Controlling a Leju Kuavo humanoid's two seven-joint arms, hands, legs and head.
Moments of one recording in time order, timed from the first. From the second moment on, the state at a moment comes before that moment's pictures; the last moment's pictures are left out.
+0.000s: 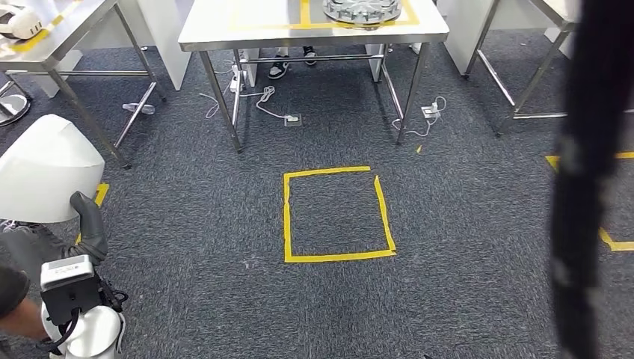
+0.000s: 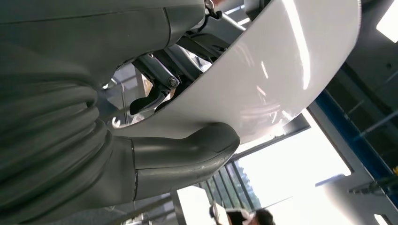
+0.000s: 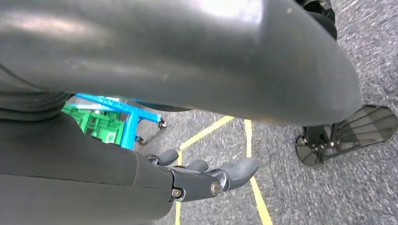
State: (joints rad) left arm -0.13 -0.07 -0.05 -1.57 -0.46 0.46 -0.70; right arm -0.10 0.16 -1.03 -0.22 0.66 0.05 0.37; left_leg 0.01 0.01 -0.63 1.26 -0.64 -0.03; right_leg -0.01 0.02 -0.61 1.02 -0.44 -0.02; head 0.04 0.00
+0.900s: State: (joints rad) left arm -0.17 -0.09 -0.09 -1.53 -0.47 0.49 -0.70; right arm -0.10 0.15 -1.04 -0.22 0.67 0.04 0.37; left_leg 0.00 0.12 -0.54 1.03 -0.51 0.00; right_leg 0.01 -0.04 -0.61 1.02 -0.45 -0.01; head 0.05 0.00
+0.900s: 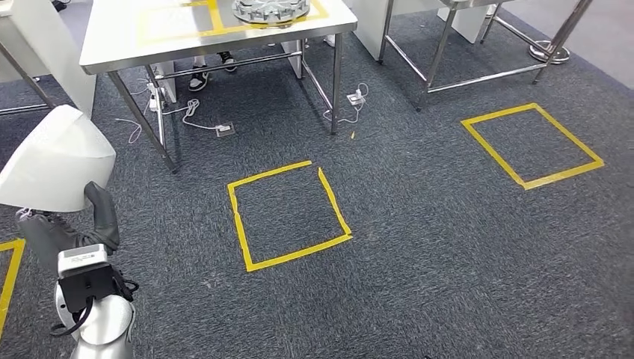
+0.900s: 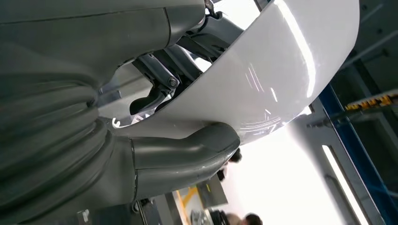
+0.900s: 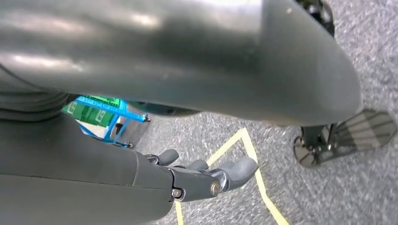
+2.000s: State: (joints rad) left arm -0.19 -0.09 -0.10 -1.53 -0.44 0.48 -0.70; right arm -0.09 0.15 -1.04 -0.22 0.67 0.04 0.37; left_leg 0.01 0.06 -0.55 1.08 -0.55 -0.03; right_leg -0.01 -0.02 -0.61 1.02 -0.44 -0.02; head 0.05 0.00
